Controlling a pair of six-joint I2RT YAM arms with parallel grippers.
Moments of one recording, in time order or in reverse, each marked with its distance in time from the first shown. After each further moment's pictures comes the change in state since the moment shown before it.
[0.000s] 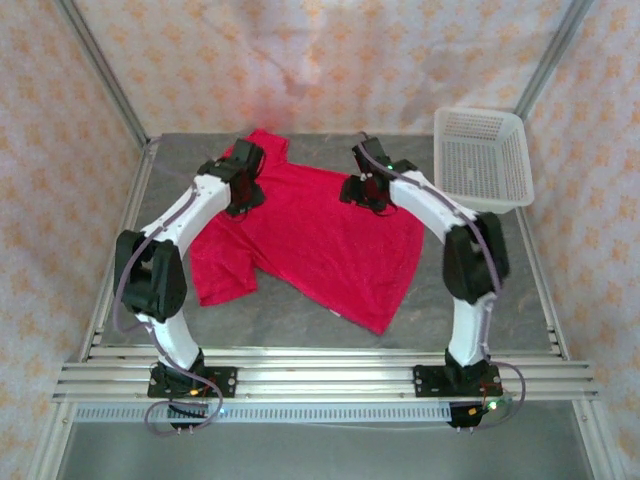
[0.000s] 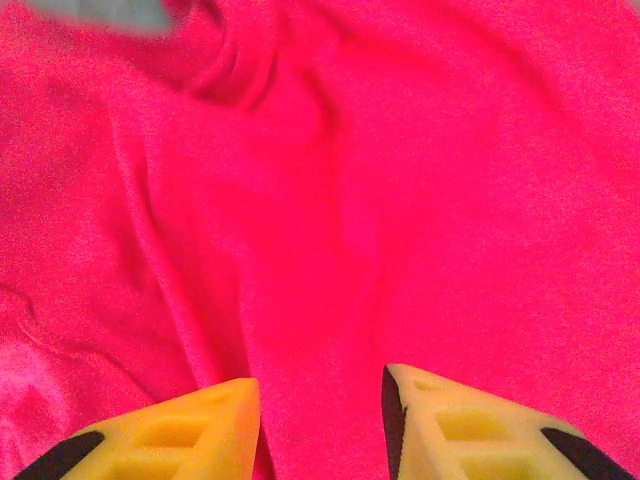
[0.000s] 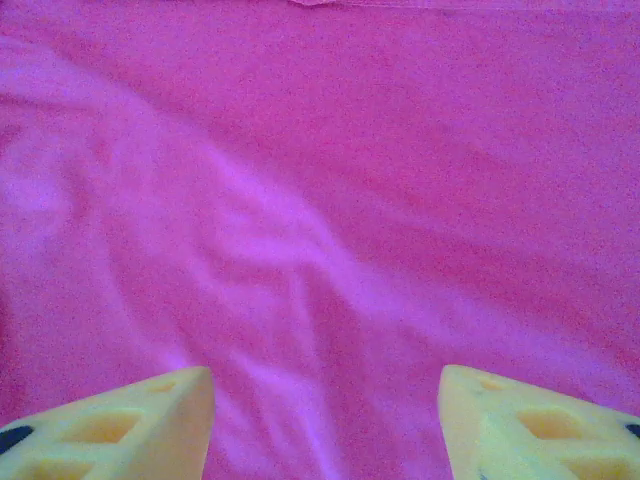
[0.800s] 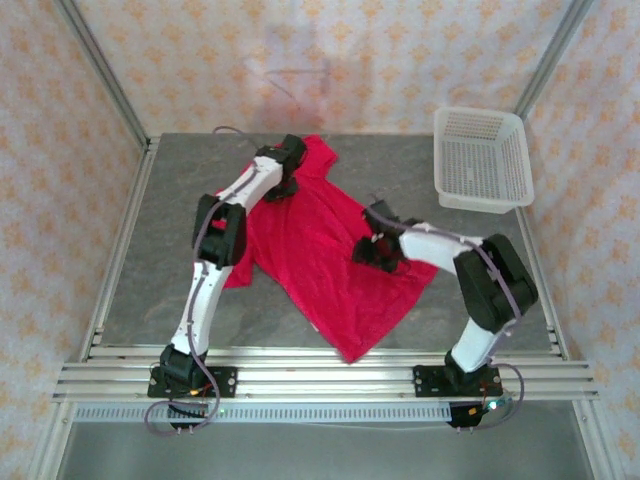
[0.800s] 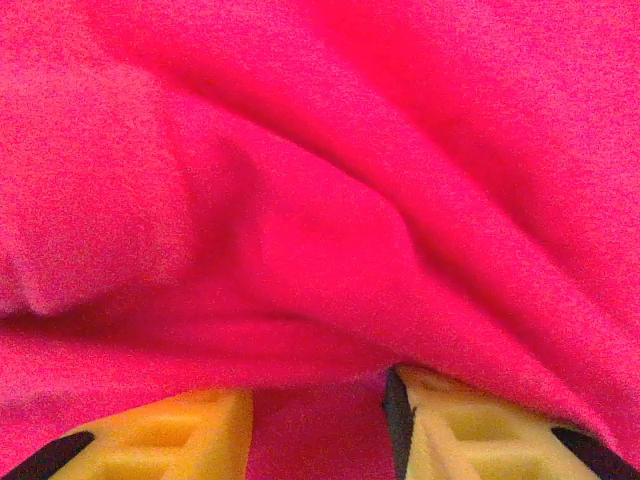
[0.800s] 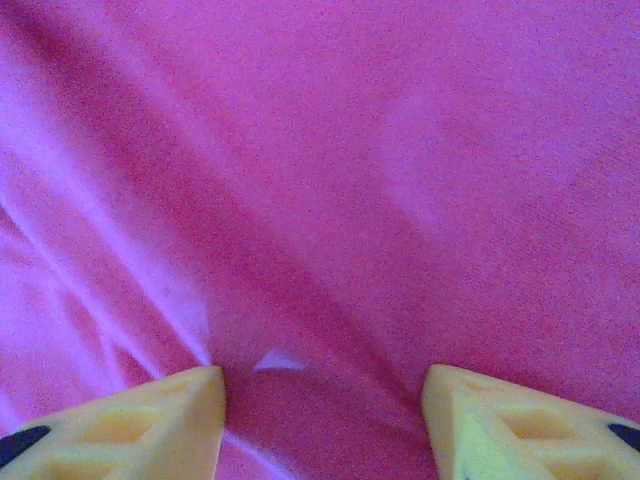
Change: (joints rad) left arm -0.082 0.791 0.860 -0.181 -0.103 0.049; right arm 0.120 -0.320 -0.723 0.250 -0.082 0.142
